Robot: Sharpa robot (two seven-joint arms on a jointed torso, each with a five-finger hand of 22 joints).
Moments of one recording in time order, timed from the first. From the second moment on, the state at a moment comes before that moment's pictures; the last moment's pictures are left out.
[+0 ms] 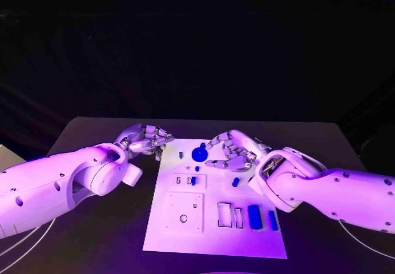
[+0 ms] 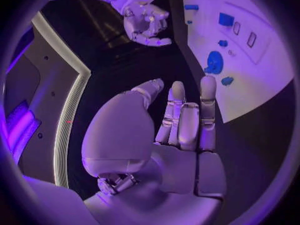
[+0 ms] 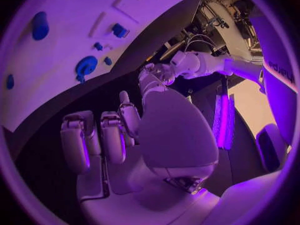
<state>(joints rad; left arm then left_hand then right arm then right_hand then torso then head) 1.17 -0.88 -0.01 1.52 -0.40 -0.25 0.13 1.29 -0.17 0.40 0.16 0.26 0.89 0.14 0.47 0.31 1.07 0.06 0.88 0.63 1.42 0.00 1.42 1.24 0.17 1.06 0.10 1.06 0.72 1.19 -0.87 -0.11 1.77 -1.20 -0.60 -0.13 1.42 -0.19 0.14 0.29 0.18 0.88 0.16 0.24 0.28 1.35 0.09 1.31 1.31 1.47 0.01 1.57 1.31 0.01 1.47 0.11 1.57 1.31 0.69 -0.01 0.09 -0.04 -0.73</state>
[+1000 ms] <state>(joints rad) 1.28 -0.61 -0.05 1.36 -0.90 0.25 -0.46 1.12 -0.16 0.29 0.29 0.25 0.87 0.11 0.61 0.44 1.19 0.03 1.13 0.89 1.47 -0.02 1.49 1.31 0.14 1.17 0.08 1.23 0.94 1.26 -0.95 -0.11 1.64 -0.77 -0.59 -0.04 1.42 -0.19 0.12 0.29 0.23 0.88 0.16 0.25 0.27 1.35 0.08 1.31 1.31 1.47 0.01 1.57 1.31 0.01 1.47 0.11 1.56 1.31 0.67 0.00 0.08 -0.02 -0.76</state>
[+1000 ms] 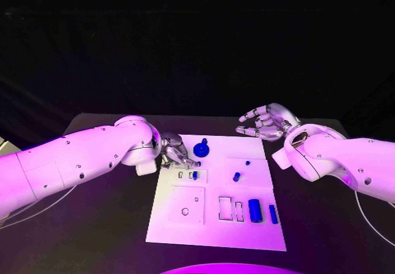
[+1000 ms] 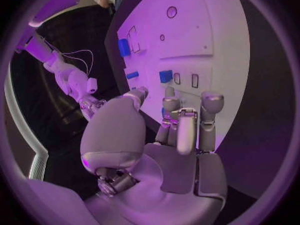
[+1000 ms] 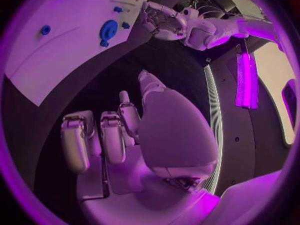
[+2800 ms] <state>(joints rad) 1.28 -0.50 -0.08 1.26 -0.94 0.35 -0.51 1.12 -0.13 0.27 0.29 0.25 0.88 0.10 0.64 0.46 1.20 0.02 1.14 0.91 1.47 -0.03 1.50 1.31 0.14 1.18 0.07 1.25 0.97 1.27 -0.93 -0.11 1.63 -0.76 -0.55 -0.07 1.42 -0.19 0.12 0.29 0.23 0.88 0.16 0.25 0.27 1.35 0.08 1.31 1.31 1.47 0.01 1.57 1.31 0.01 1.47 0.11 1.56 1.31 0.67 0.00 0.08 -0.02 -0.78</state>
